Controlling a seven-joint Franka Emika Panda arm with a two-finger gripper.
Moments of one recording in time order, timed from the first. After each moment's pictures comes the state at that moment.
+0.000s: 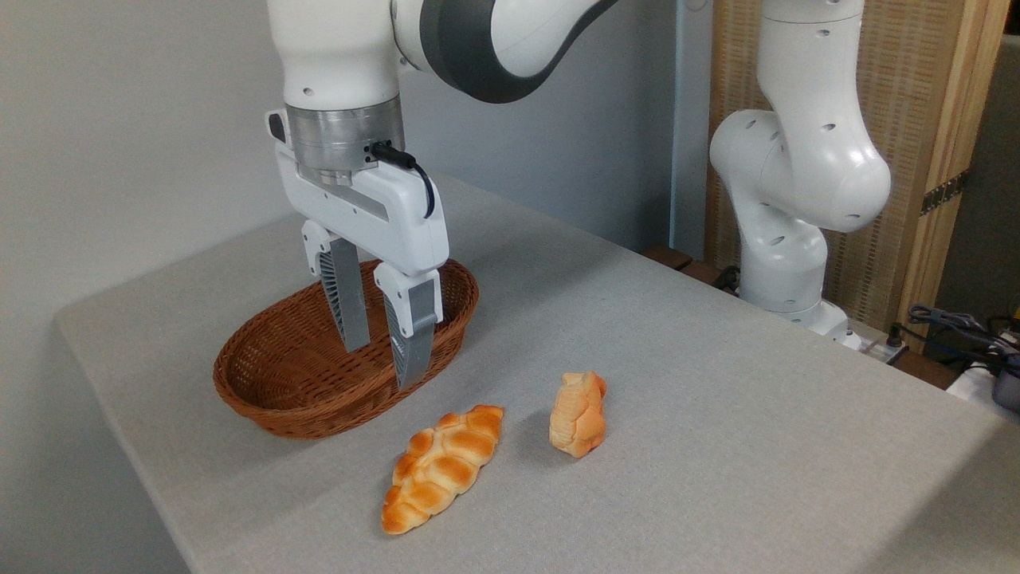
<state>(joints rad) -0.21 0.00 0.13 -1.82 -0.01 1.93 0.64</state>
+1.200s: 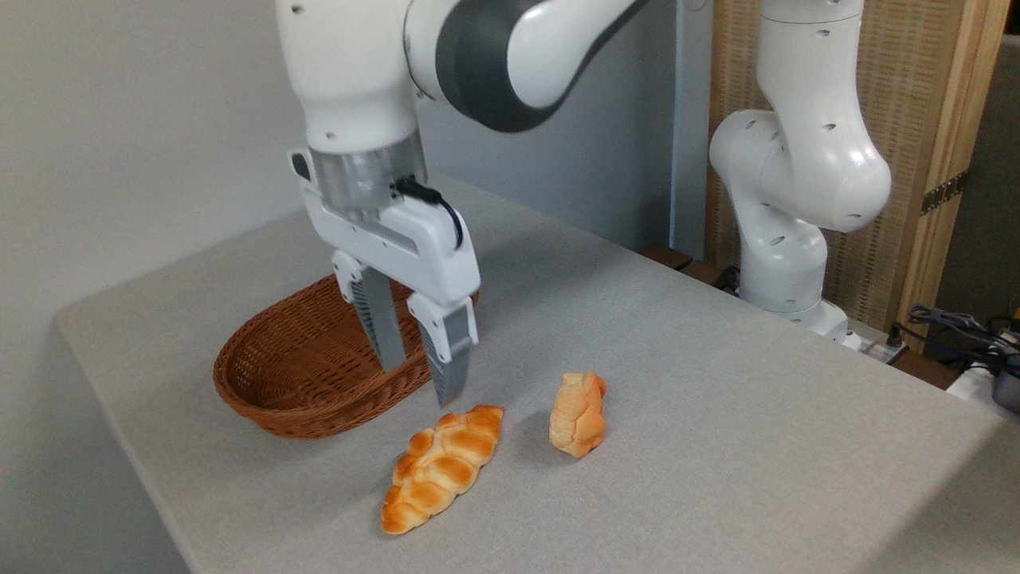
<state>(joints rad) -0.20 0.00 0.15 -1.89 -0.01 1.90 0.65</state>
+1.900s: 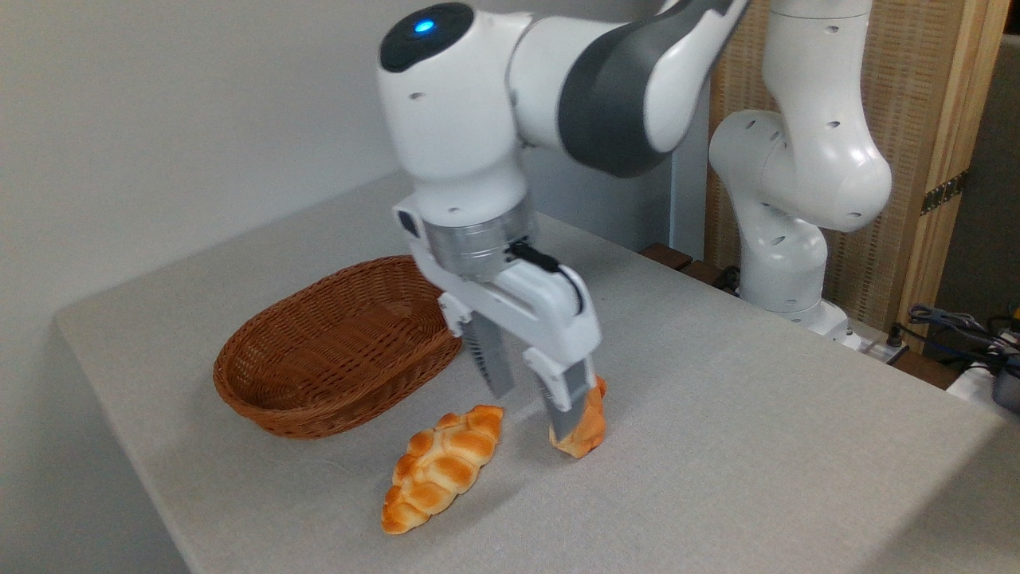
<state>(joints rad) -0.19 -0.08 0.30 -2.02 0.00 1.81 0.87</state>
